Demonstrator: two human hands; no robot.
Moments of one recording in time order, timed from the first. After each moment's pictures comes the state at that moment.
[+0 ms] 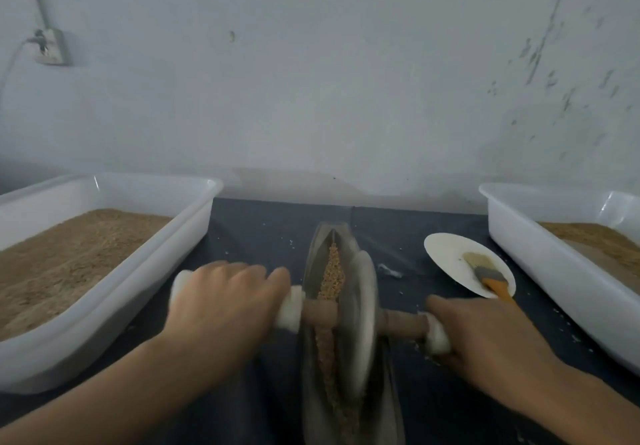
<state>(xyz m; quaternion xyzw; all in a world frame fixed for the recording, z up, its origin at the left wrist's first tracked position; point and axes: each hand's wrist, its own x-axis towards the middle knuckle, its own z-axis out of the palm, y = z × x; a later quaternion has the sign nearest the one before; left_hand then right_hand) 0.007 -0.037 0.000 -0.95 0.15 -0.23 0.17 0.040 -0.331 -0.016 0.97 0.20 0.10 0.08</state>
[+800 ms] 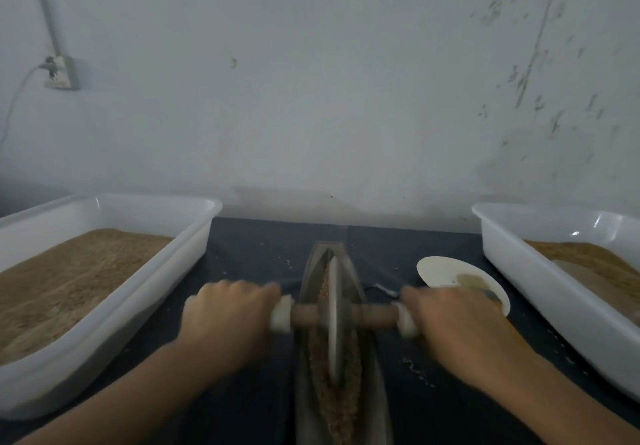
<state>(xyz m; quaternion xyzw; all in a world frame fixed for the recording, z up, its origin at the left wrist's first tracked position) 0.040 -0.030 -0.014 -0.97 0.08 -0.20 0.10 0.066 -0.314 -0.005 0.95 0.22 0.18 0.14</state>
